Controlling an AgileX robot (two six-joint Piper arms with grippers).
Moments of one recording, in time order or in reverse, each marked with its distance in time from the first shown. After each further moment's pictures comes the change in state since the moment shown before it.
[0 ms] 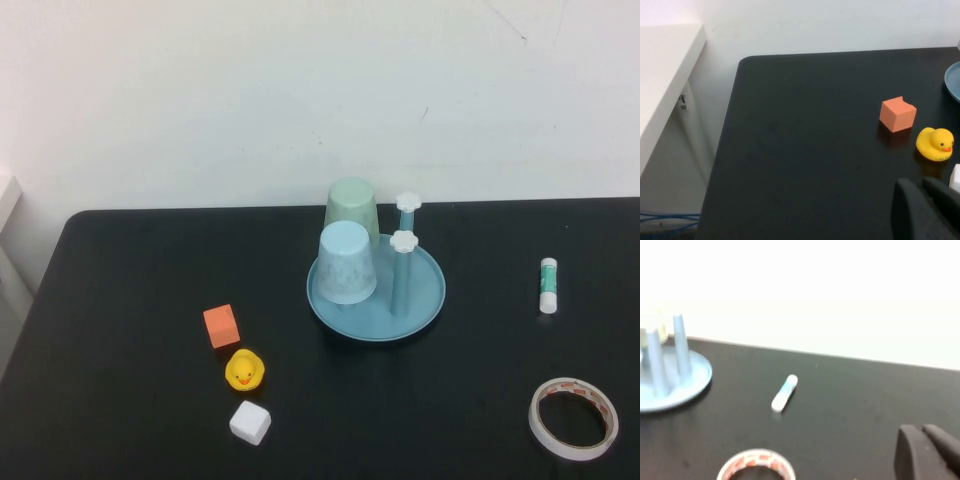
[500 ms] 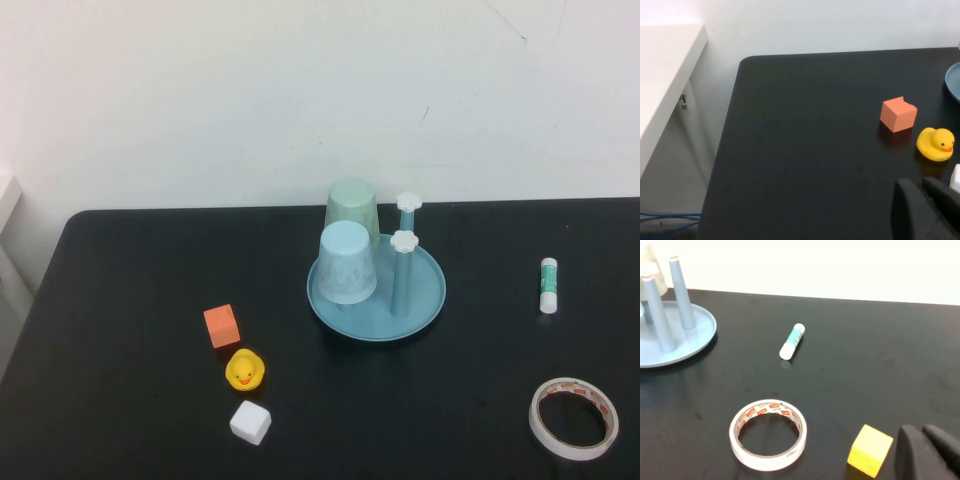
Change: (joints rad) right arm 0.000 -0.004 -0.002 0.005 0.167 0.059; left arm 0.000 0.000 0.000 0.001 0.000 0.000
